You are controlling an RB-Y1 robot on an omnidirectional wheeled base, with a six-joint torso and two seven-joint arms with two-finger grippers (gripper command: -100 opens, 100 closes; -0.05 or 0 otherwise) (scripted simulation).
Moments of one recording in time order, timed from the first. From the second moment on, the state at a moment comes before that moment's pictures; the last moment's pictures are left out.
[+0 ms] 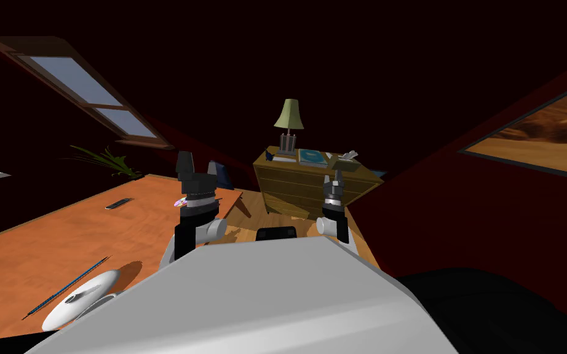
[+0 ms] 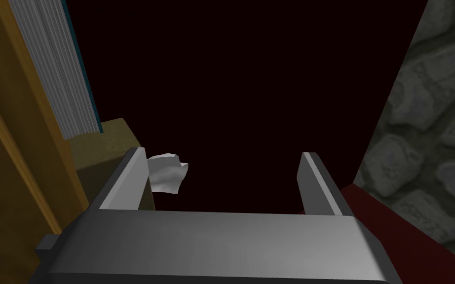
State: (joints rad) left arm 0.46 0.04 0.01 -2.35 -0.03 -0.44 -0.10; right arm 0.51 0.01 -0.05 -2.22 -0.09 -0.39 0.03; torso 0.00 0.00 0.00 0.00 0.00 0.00
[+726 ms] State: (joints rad) left arm 0.27 0.14 0.05 -2.21 -0.04 -0.24 -0.14; right arm 0.51 0.01 -0.05 -2.22 -0.09 -0.39 0.03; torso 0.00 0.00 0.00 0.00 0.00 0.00
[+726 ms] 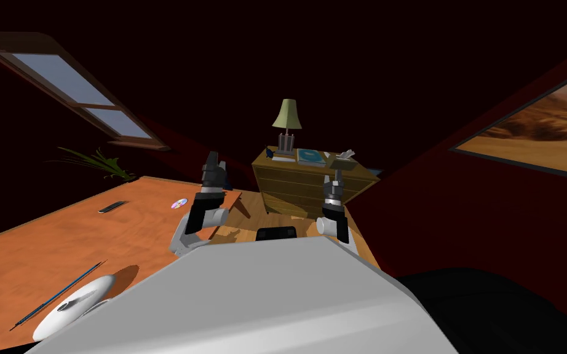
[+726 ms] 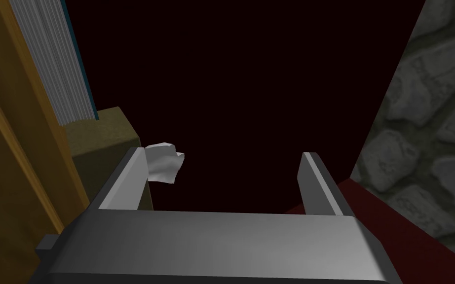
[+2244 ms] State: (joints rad) left arm -0.14 0.17 0.15 -1.89 -0.07 0.20 -0.24; right arm 0.51 0.01 -0.05 -2.22 -0.09 -0.39 0.03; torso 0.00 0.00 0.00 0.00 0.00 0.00
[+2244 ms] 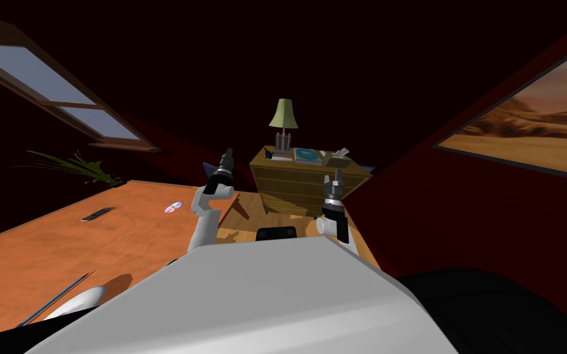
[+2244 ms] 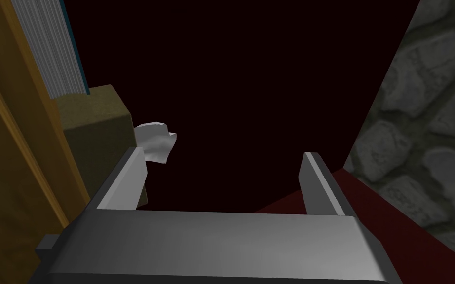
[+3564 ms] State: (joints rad) left arm -0.52 0.17 0.23 -1.60 -0.09 0.60 -0.32; right arm 0.51 0.01 -0.05 -2.22 -0.09 -0.39 0.03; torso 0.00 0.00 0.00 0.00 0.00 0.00
